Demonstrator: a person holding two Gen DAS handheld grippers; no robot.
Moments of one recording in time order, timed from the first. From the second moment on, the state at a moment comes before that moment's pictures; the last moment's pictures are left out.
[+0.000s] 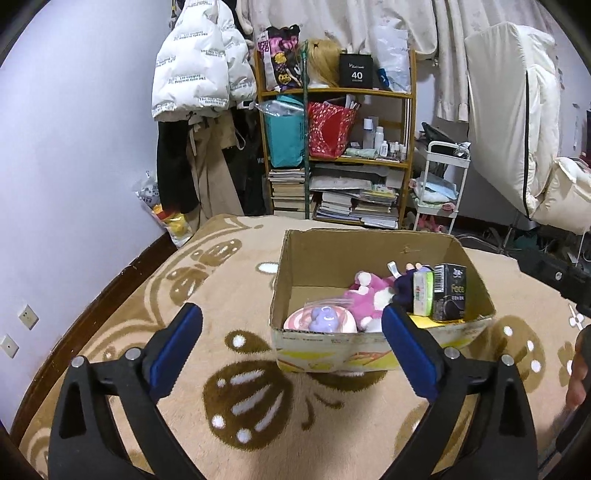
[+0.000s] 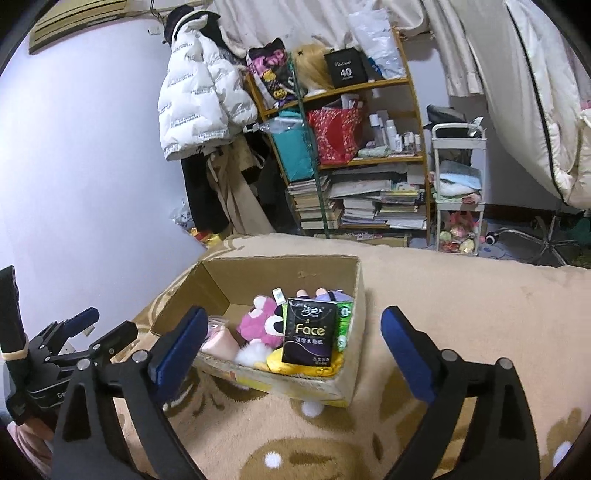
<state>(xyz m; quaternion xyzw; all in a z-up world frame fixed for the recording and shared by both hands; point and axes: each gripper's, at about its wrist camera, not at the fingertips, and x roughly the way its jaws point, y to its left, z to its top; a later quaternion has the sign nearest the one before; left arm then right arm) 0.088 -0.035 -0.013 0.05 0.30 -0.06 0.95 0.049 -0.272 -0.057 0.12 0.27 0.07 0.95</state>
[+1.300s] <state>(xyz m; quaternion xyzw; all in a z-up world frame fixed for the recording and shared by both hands) 0.025 -0.018 0.009 0.07 0.28 -0.04 0.96 -0.040 -0.292 -0.041 0.11 0.24 0.02 0.96</state>
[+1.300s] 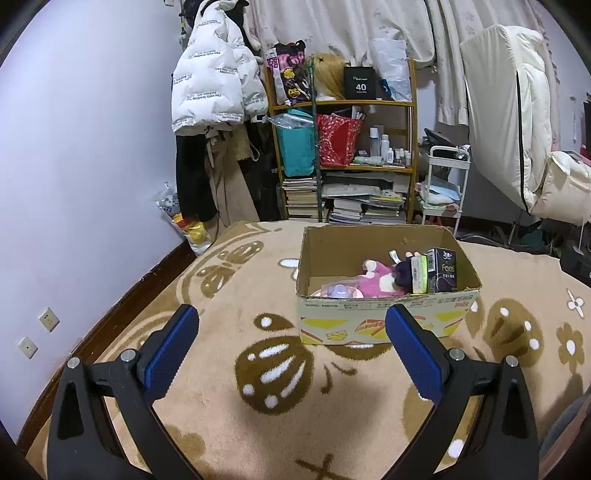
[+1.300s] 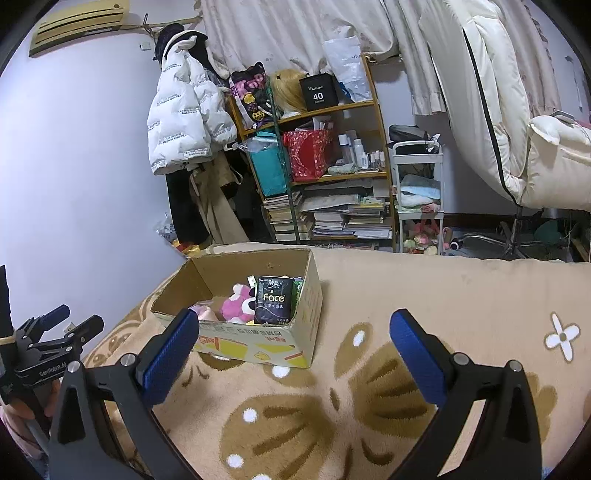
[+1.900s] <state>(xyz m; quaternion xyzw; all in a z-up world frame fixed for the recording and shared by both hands) 0.026 -0.022 0.010 0.07 0.27 -0.04 0.96 -0.039 -0.295 -0.042 0.11 0.24 0.02 0.96</state>
